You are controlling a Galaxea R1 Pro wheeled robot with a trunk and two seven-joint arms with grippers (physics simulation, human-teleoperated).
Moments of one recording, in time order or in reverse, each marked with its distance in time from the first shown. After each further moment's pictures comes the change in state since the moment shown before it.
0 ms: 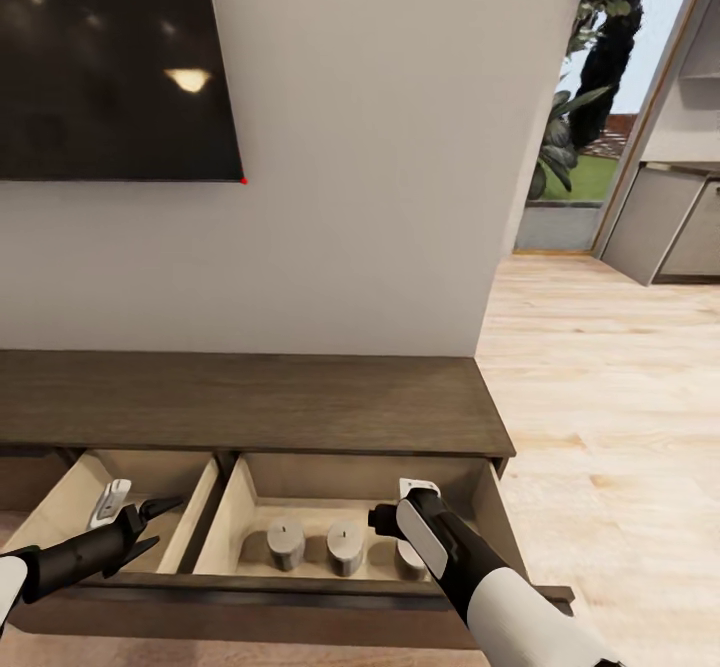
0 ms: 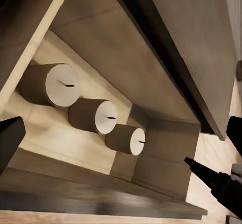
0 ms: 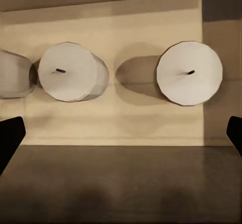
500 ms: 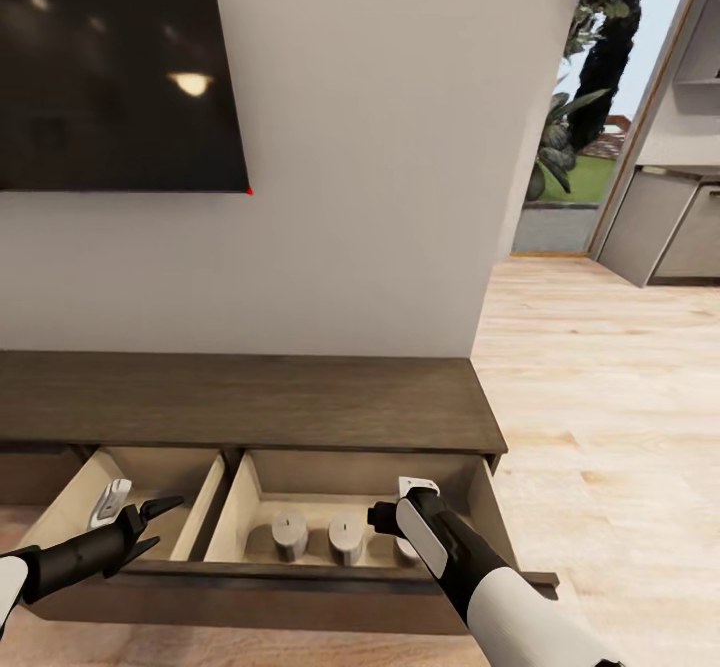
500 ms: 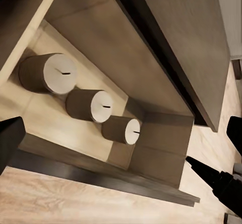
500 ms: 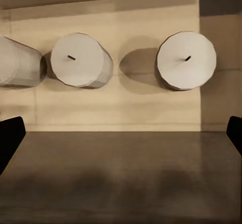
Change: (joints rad) left arm 0.000 -0.002 0.000 0.000 0.000 -0.001 0.002; right arm 0.000 0.000 0.001 -0.008 0.003 -0.004 0.006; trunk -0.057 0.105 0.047
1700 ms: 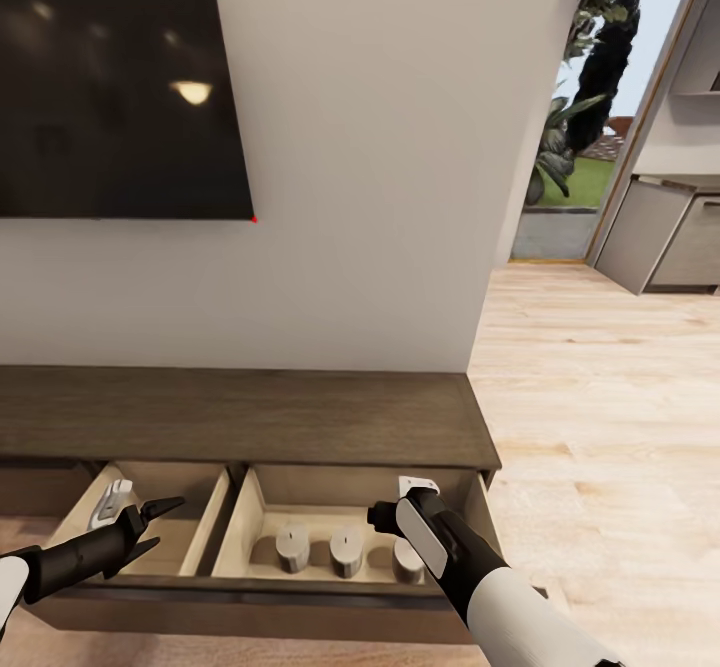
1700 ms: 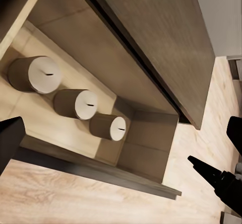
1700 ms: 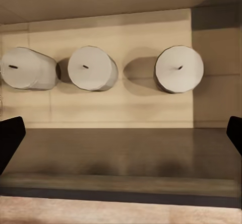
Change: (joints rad) left arm 0.000 -0.001 -0.001 0.000 -0.002 0.000 0.005; right arm 0.000 0.000 0.002 0.000 0.002 -0.005 0.000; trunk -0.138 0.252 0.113
